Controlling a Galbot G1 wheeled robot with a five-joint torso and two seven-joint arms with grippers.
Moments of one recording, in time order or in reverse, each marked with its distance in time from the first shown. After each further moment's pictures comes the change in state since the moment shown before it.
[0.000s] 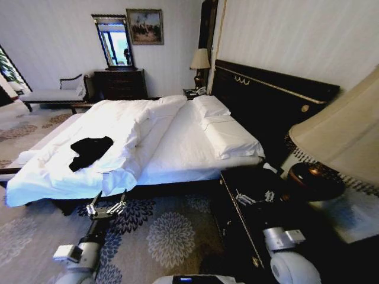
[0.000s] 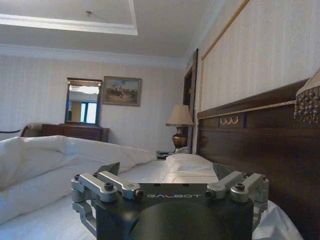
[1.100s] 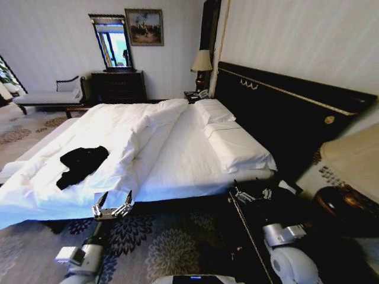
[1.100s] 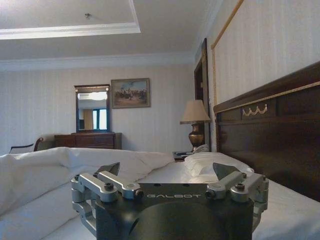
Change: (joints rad) left arm 0.027 -0.034 0.062 -0.037 0.048 0.021 0.028; right arm 0.015 -0.018 -0.034 -0.010 0.101 -0.005 -0.037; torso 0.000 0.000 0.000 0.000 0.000
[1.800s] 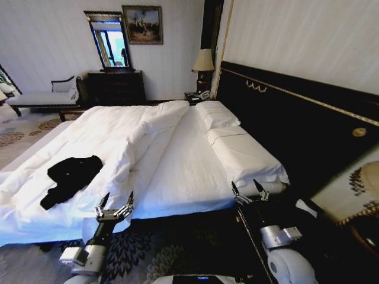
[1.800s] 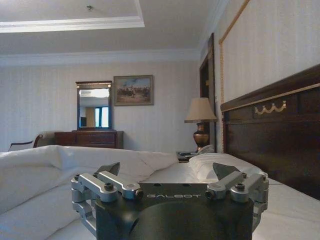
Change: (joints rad) left arm -0.007 -0.009 0.011 0.015 0.013 -0.007 -0.001; right arm -0.006 0.027 -0.012 -0.010 -0.043 0.017 -0.028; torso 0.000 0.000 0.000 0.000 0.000
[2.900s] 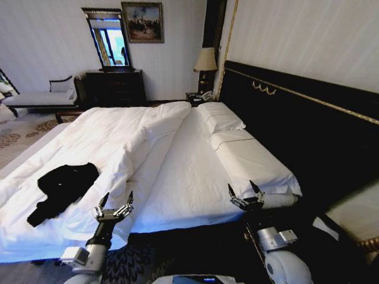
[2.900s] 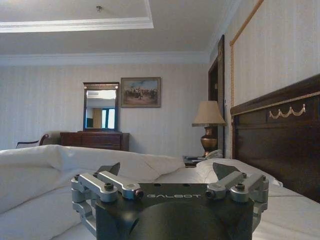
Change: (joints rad) left arm -0.012 -0.005 -0.003 0.008 0.004 -0.002 -0.006; right arm -0.002 0.018 -0.012 -0.015 -0.043 0.043 -0.036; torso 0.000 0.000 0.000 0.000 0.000
